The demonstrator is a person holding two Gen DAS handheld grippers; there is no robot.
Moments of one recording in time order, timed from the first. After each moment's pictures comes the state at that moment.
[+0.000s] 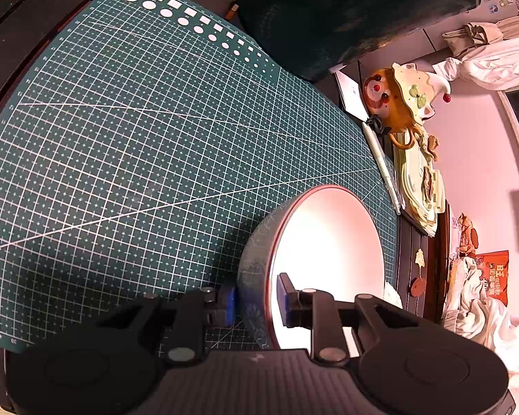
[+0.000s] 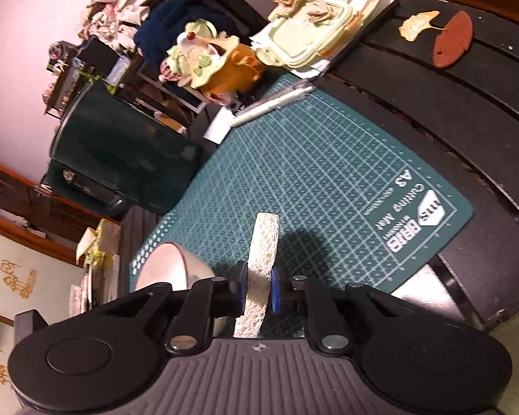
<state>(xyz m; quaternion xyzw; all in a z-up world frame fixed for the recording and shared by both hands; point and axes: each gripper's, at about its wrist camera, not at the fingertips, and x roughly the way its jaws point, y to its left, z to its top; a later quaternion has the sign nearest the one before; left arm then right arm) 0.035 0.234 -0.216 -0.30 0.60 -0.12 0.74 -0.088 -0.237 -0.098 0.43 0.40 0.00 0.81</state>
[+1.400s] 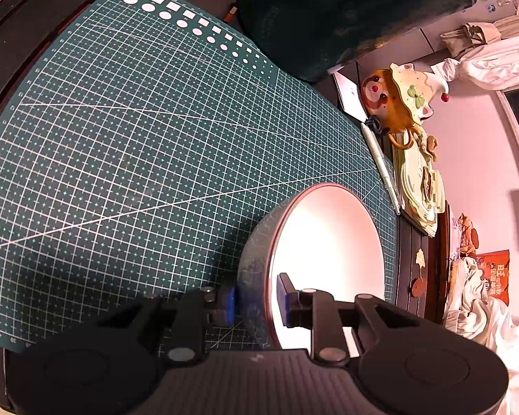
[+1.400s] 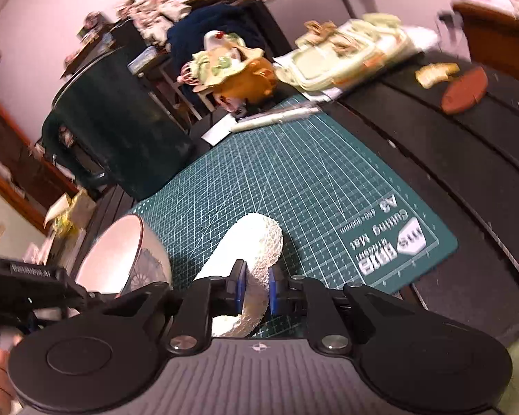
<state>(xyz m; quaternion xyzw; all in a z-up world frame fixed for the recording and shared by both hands) 0.056 0.180 -0.176 -0.29 0.59 -0.12 0.74 -0.096 -0.217 -0.115 0.26 0.37 0.00 0.89</state>
